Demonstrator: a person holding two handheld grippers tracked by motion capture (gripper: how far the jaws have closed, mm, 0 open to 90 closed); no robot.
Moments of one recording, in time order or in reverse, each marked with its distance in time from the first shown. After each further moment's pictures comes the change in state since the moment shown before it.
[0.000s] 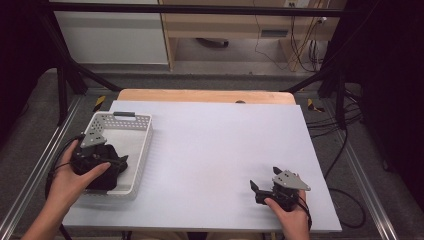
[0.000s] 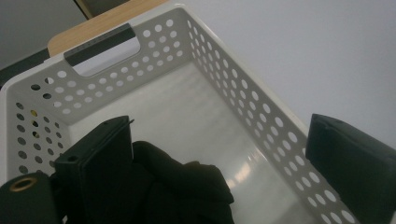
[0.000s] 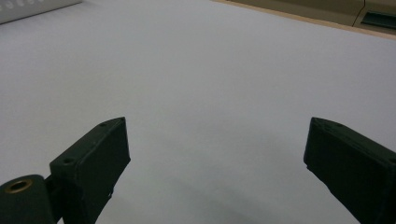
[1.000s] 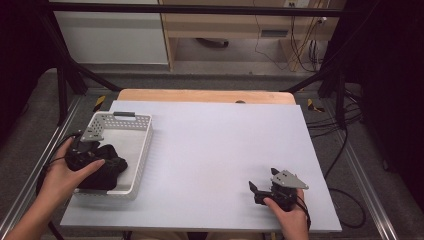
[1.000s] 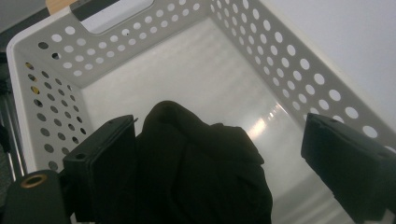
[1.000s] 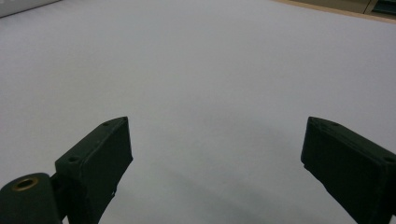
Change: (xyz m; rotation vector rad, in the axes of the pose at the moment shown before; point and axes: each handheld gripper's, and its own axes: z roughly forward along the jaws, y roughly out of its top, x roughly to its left) left arm 0.019 -0.004 0.003 0.153 0.011 0.001; right arm 0.001 -0.002 0.004 0.032 0.020 0.011
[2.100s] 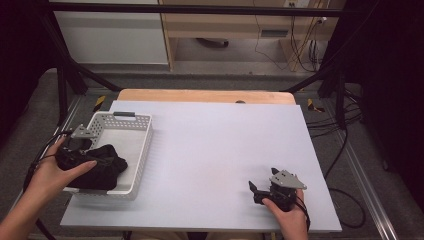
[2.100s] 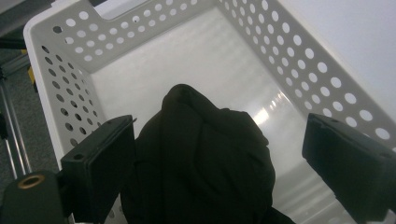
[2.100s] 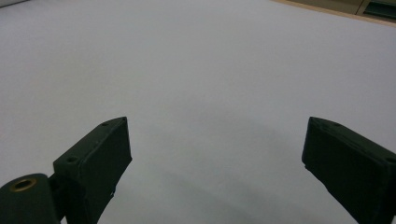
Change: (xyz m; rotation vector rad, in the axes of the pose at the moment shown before) left arm 0.011 0.000 -0.015 0.047 -0.016 -0.022; right arm 0.002 0.000 0.002 0.008 -0.025 -0.016
